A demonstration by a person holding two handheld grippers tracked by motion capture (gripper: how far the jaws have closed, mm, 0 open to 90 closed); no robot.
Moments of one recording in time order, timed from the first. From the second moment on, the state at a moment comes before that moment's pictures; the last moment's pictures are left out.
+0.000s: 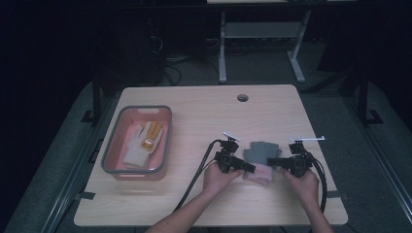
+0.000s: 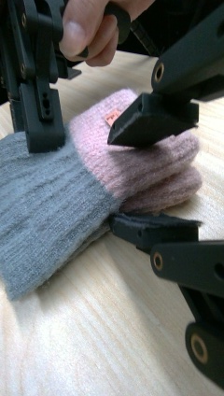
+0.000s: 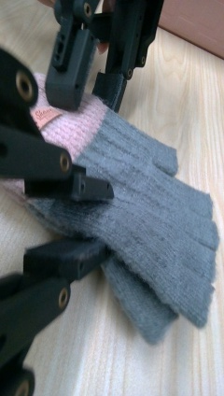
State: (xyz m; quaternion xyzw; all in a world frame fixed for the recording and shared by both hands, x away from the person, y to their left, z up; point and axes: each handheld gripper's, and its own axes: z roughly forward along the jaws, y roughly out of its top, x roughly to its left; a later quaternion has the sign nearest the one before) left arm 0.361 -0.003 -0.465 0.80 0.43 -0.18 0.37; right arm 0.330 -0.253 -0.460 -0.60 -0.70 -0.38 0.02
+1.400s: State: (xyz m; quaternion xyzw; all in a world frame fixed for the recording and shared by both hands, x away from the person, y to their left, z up) left arm 0.370 0.042 -0.433 0.78 0.43 -0.17 0.42; right arm 0.343 -0.219 -0.429 -0.57 -0.70 -0.42 0.03
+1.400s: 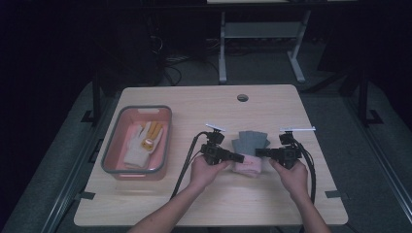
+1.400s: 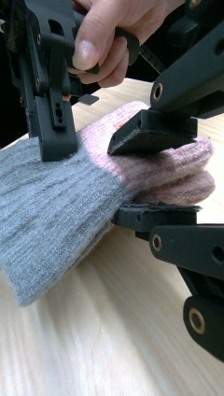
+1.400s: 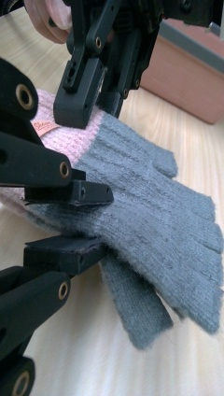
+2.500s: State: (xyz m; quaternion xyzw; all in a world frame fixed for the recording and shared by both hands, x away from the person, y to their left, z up) left arm 0.368 0.099 -0.393 0.77 0.43 -0.14 0.45; right arm 0.364 -0.168 -0.390 -0.53 -0.72 -0.44 0.05
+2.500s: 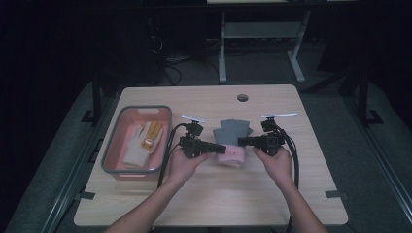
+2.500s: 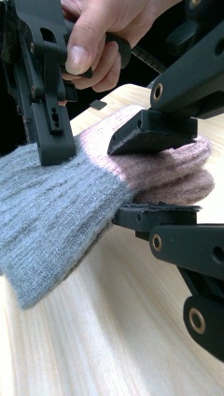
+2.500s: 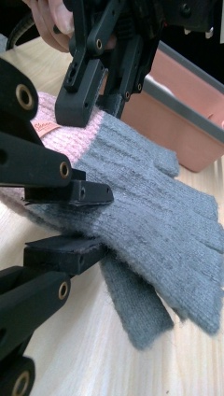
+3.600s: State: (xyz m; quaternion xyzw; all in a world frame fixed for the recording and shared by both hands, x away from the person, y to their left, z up) left arm 0.364 0.163 -0.358 0.76 0.44 -0.10 0.47; right arm 0.383 -0.111 -0.355 -0.49 -0.73 -0.46 0.08
